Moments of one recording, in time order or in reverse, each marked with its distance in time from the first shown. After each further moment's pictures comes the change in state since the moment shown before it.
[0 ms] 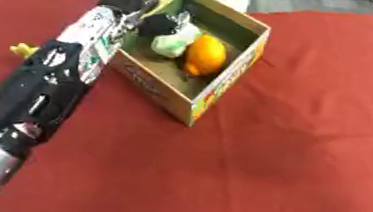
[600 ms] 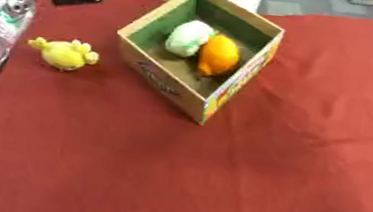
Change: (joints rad) left arm 0.248 0.261 0.107 -0.363 0.119 0.076 -0.116; right arm 0.018 0.000 -0.018 0.000 0.000 -0.002 -0.024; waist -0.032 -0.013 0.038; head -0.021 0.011
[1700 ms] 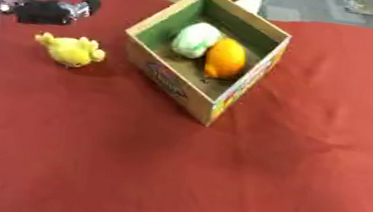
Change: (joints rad) left arm 0.079 0.059 0.046 0.077 0.039 -0.087 -0.225; right arm 0.014 0.009 -0.009 0.000 0.000 -0.011 -0.019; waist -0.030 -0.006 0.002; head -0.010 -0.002
